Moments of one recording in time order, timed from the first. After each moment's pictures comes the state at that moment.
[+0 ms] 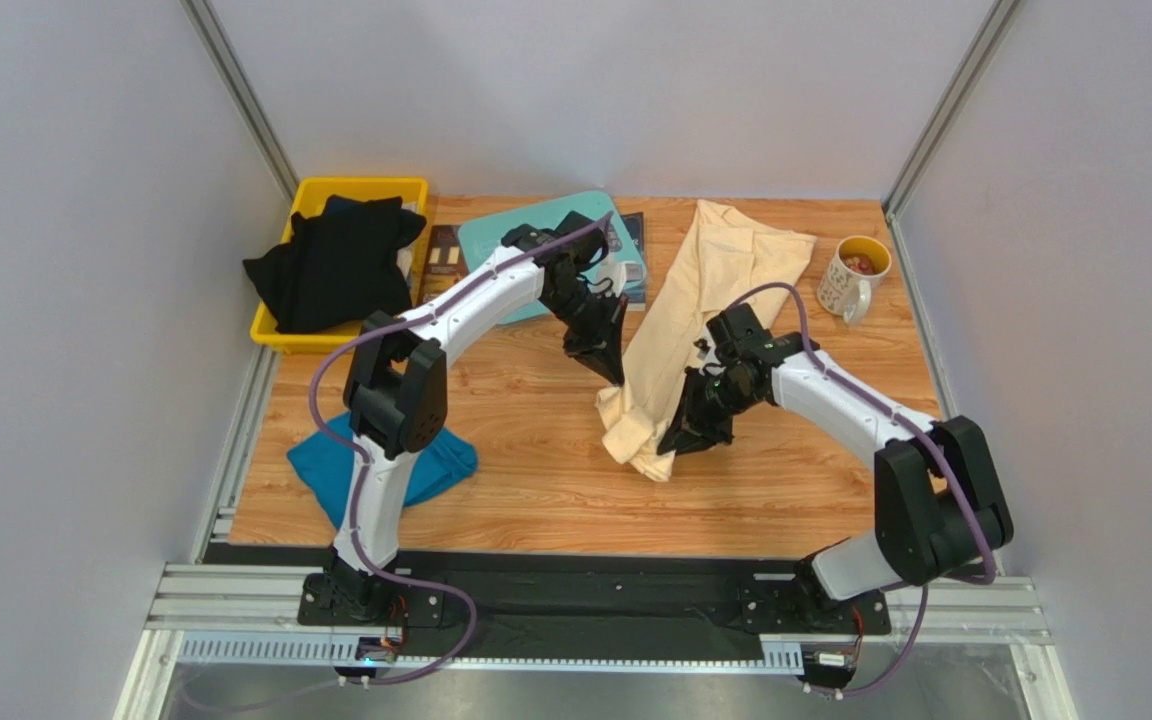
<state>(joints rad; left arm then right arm) -0.62 2.13 1.89 -1.05 0.72 -0.26 0.40 1.45 0.89 -0.74 -0.52 0.67</state>
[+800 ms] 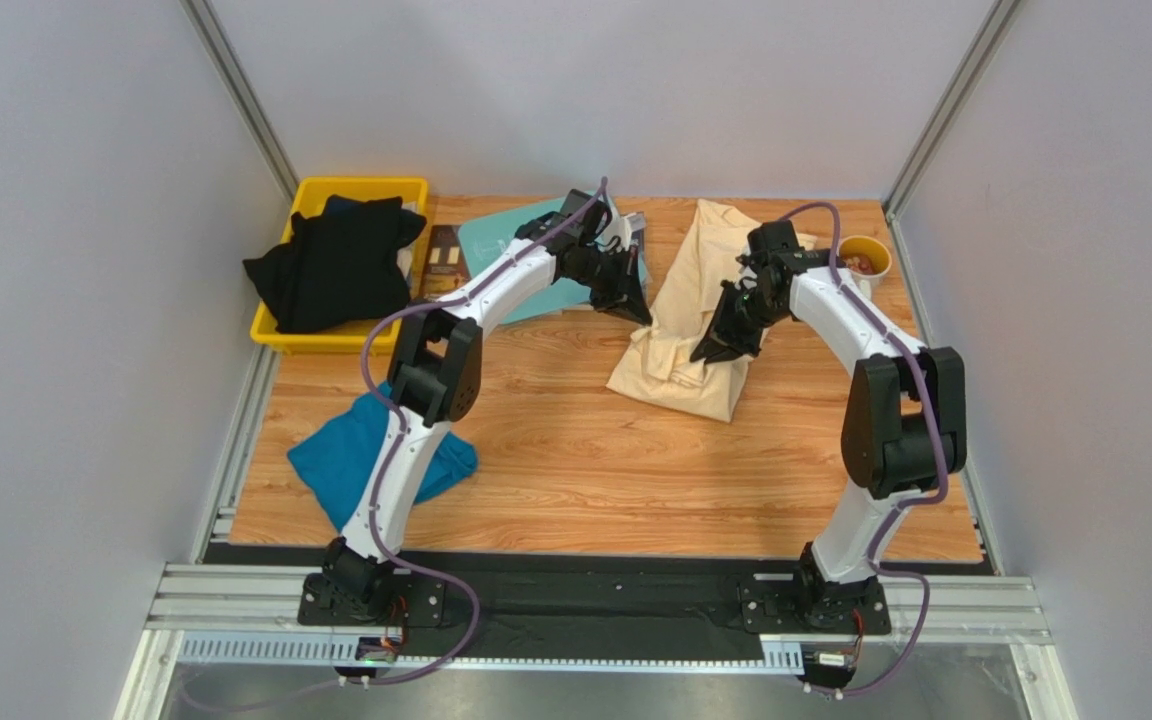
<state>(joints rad) -0.54 2.46 2.22 -0.70 0.73 -0.41 0.16 1.76 1.36 -0.85 -0.41 0.54</state>
